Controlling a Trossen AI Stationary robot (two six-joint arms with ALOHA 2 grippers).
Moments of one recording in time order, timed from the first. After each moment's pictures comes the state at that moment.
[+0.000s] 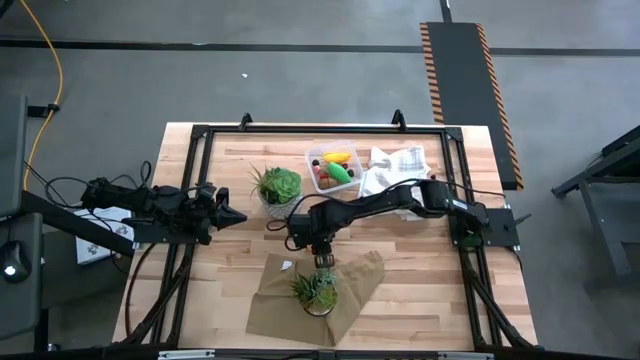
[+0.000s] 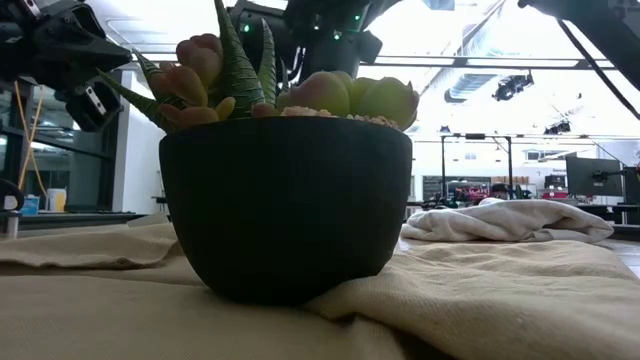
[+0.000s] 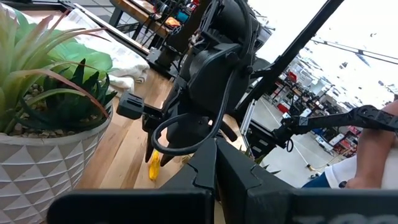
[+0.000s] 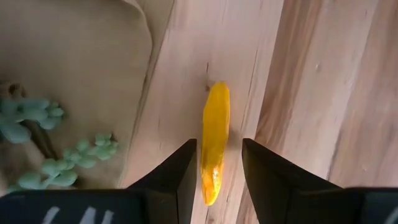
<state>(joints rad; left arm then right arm) -0.13 0.01 0.12 -0.19 -0.15 -0.61 0.10 2.32 1.87 -0.90 -0.11 -0.06</state>
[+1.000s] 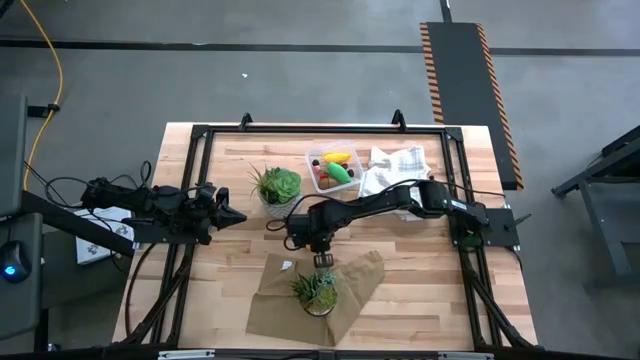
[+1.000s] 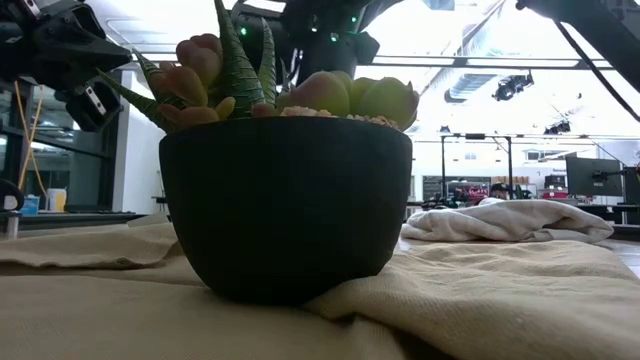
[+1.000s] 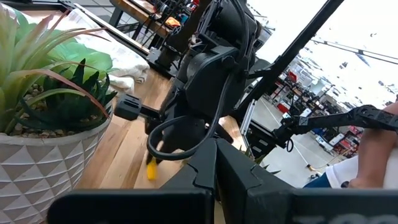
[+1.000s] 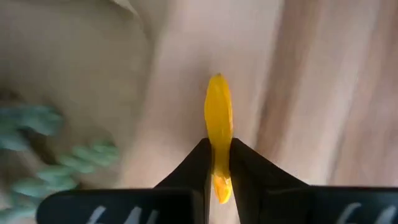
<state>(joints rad) -0.13 0.01 0.12 -0.19 -0.15 -0.61 0.11 2.33 1.88 -0.91 -0.10 -0.05</state>
